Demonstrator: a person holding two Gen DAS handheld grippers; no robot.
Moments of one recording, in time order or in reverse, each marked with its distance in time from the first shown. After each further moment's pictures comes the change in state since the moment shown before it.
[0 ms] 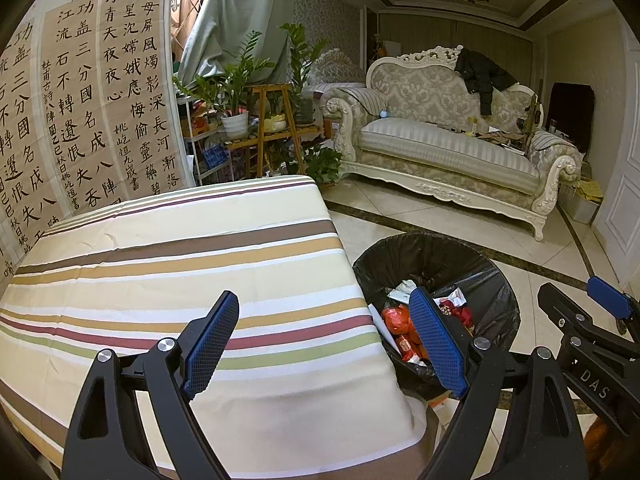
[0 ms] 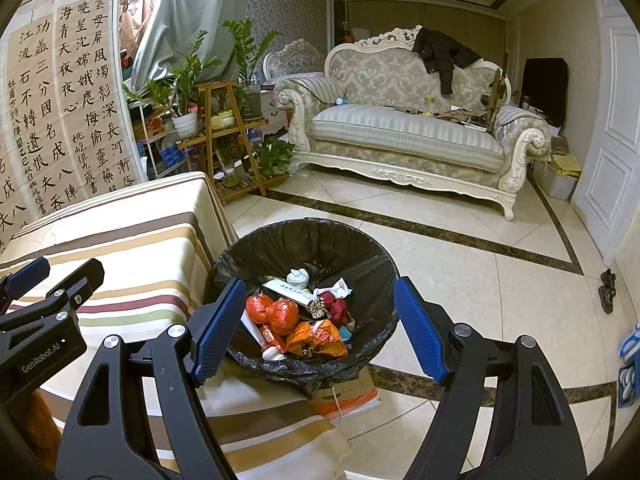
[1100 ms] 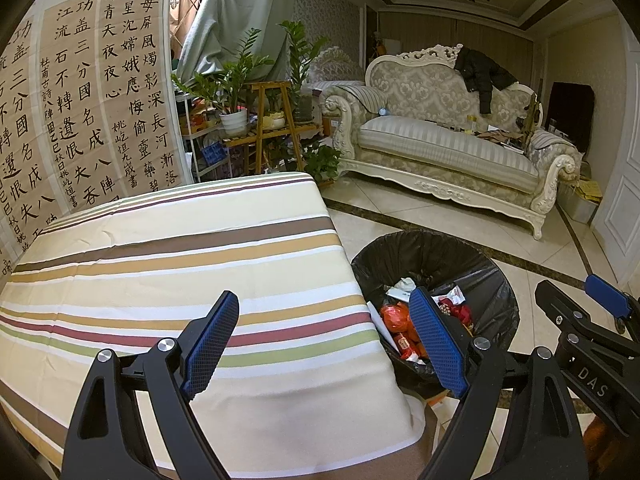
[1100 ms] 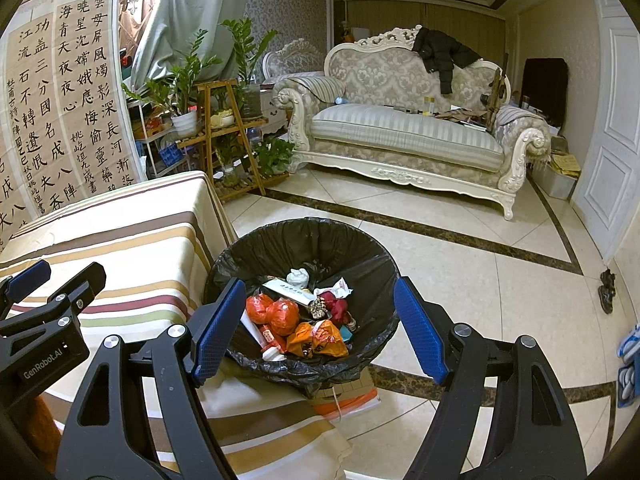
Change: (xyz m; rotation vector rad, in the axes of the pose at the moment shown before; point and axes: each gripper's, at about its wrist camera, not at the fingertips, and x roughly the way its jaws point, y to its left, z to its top) left arm -0.002 -0.001 0.001 0.000 0.005 -0.004; right arm 0.000 0.000 0.001 0.001 0.001 -0.002
